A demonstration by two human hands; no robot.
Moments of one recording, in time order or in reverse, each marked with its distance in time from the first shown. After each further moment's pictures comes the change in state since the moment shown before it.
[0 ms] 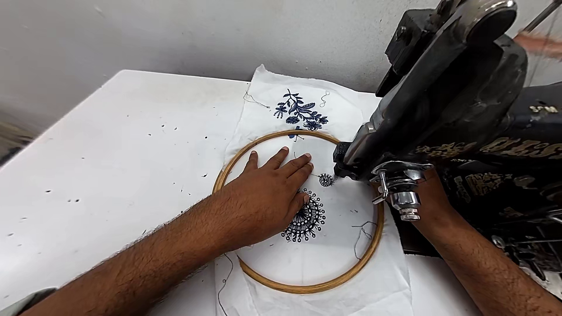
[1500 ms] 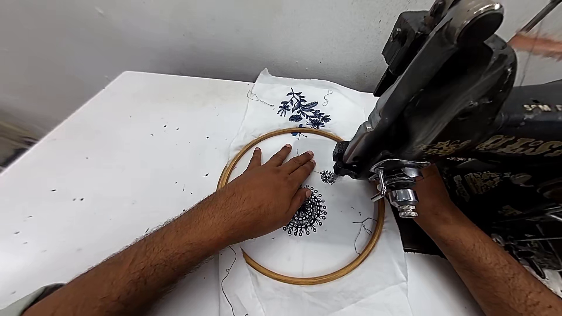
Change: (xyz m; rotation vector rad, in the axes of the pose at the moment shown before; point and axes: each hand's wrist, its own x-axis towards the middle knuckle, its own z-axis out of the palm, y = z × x) left_hand 0.005 -0.002 0.003 -0.022 0.031 0.017; right_hand 0.002 -0.006 -0.004 0.055 -0.004 0.088
